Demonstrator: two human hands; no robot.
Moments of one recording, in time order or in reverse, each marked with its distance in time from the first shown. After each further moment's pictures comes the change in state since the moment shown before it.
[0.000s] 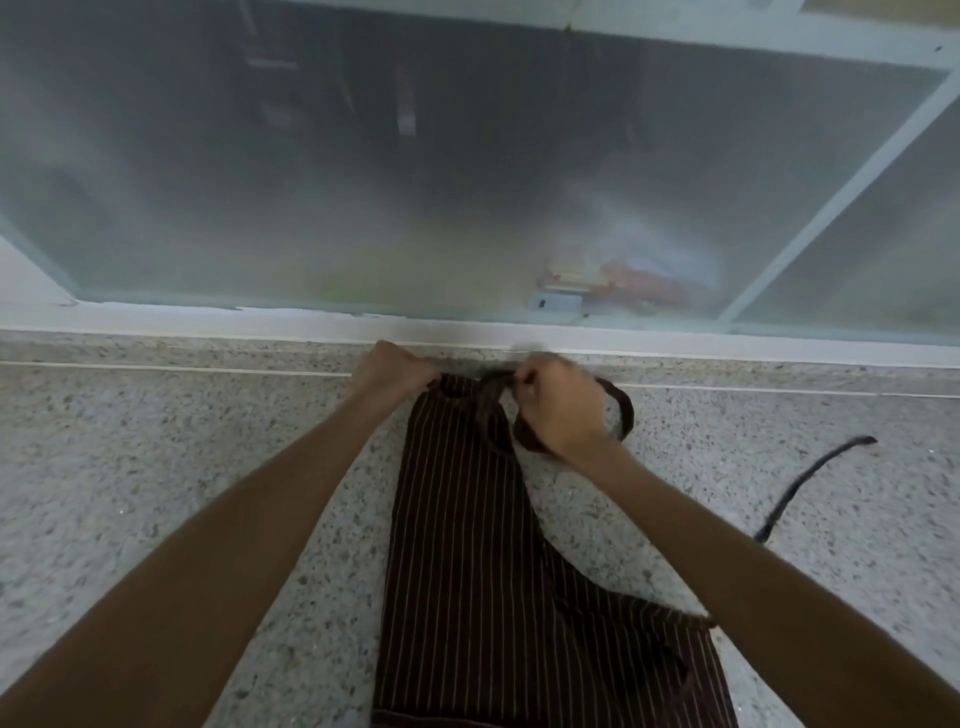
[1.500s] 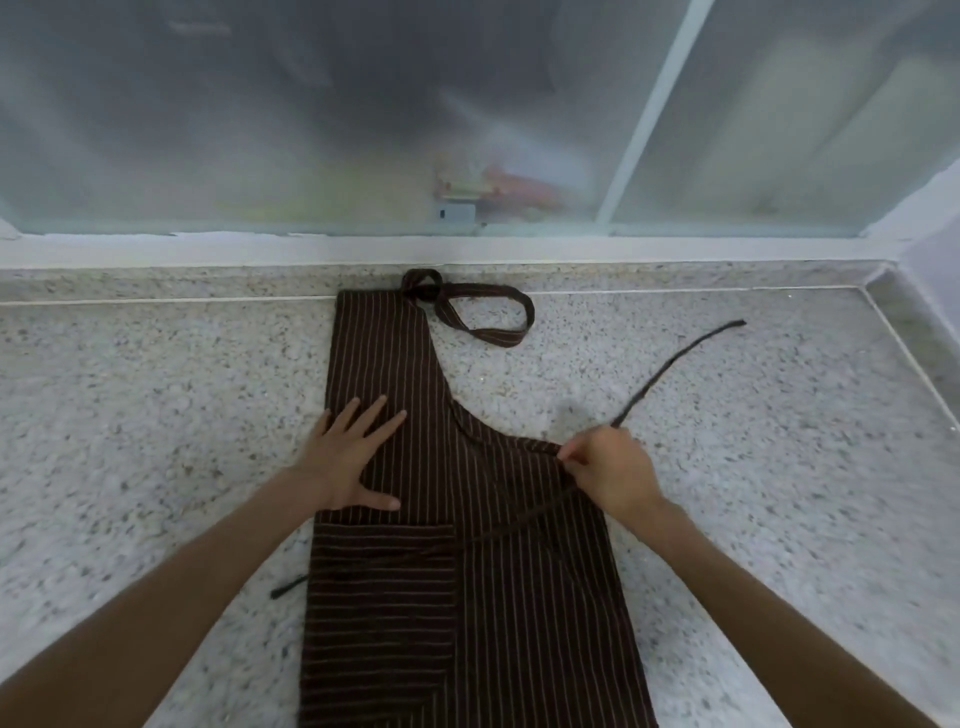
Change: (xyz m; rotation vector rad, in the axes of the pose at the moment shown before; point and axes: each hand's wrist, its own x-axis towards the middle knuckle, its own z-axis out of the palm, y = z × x) left_hand -0.148 -0.118 0.055 1.134 -0.398 0.521; right_hand -0.214 0.113 -0.045 0.052 -0.297 0.294
